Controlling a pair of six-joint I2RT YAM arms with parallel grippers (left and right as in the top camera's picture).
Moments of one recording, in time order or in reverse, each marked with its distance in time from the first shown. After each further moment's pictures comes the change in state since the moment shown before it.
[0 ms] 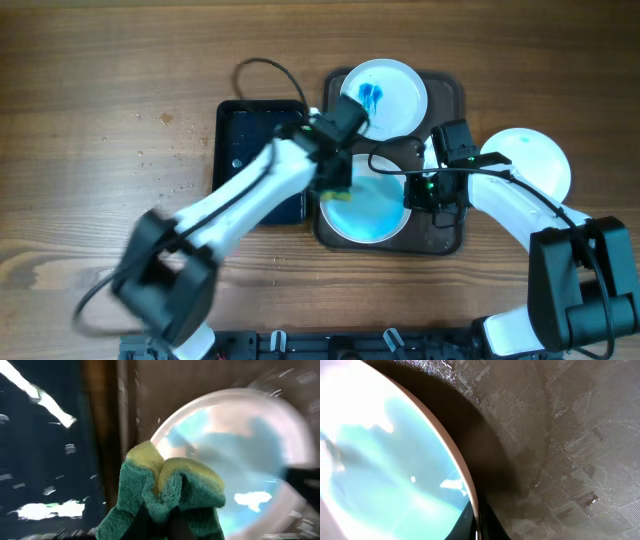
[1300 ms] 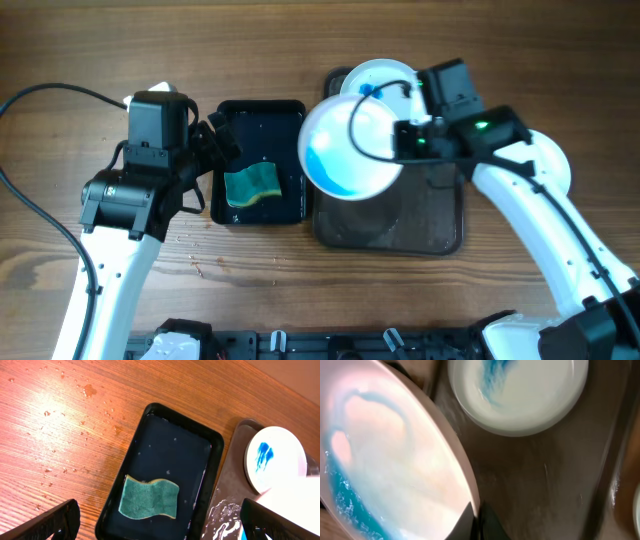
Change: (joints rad) left arm 0.498 -0.603 -0.181 0.001 -0.075 0.031; right arm 0.192 -0.143 0.478 -0.296 0.216 -0.067
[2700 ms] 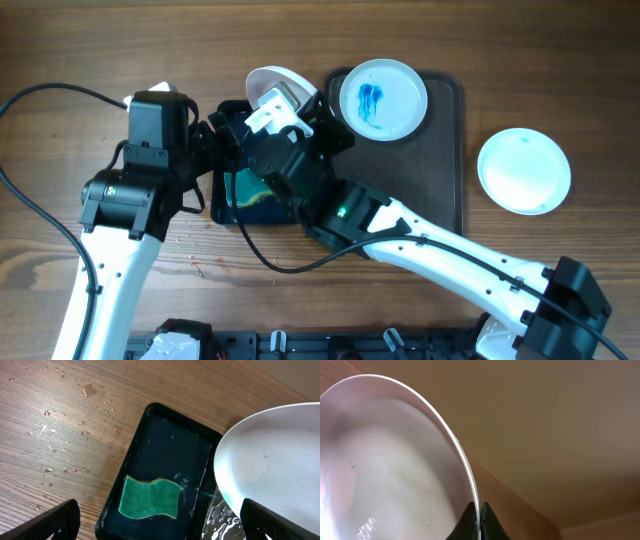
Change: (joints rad) left arm 0.000 0.000 0.000 0.000 0.000 0.000; right arm 0.617 0.124 0.007 0.695 1.106 -0.622
